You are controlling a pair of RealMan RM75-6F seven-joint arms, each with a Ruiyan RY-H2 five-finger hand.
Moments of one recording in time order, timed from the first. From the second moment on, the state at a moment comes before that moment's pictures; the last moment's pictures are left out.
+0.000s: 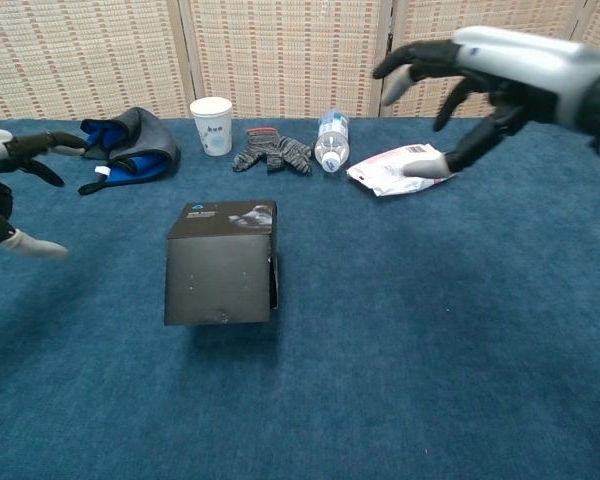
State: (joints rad) left arm -0.51 -1.30 -0.12 -1.75 1.08 1.13 0.12; right arm 0.63 -1.35 0.20 -1.86 -1.19 1.13 -0.24
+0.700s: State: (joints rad) left arm -0.24 -1.26 -0.04 -1.76 1.30 1.59 0.29; right arm 0.25 -1.13 0.00 -1.68 -1.37 1.44 -0.06
